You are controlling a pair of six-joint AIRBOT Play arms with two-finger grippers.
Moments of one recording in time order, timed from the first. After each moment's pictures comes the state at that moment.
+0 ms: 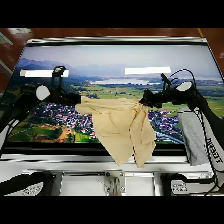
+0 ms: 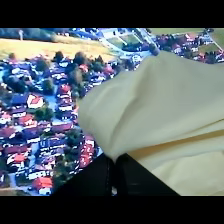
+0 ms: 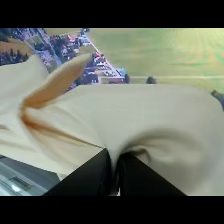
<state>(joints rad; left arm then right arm) -0.30 -1.31 1.14 1.42 -0.92 -1.71 -0.02 -1.54 1.15 -0.73 1.05 1.33</state>
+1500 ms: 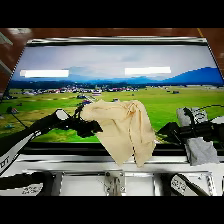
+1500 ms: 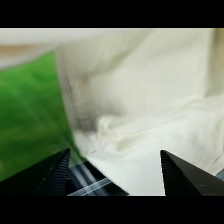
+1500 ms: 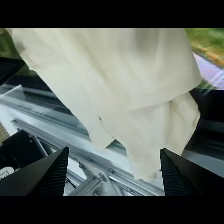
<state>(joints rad) -0.39 -1.46 0.74 0.69 -0.82 -1.47 -0.51 -1.18 0.65 -0.86 1.51 1.14</state>
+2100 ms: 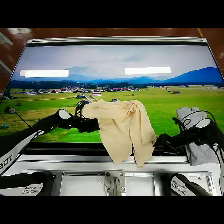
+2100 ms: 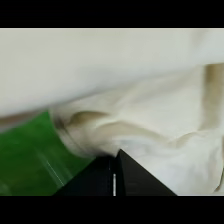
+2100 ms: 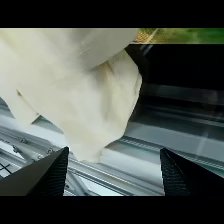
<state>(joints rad) -0.40 -1.47 0.77 0.62 -0.73 -1.39 -0.36 -1.18 0.55 -1.07 1.43 1.22</state>
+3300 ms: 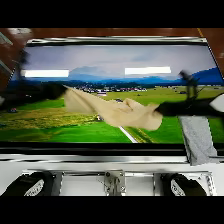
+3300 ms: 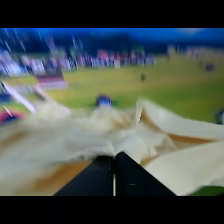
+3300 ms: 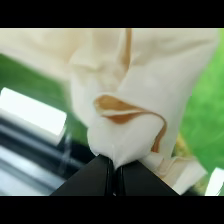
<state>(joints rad) -0.09 -0.87 1.08 0.88 -0.88 -1.35 -0.06 -0.90 1.05 -1.02 1.25 1.29</state>
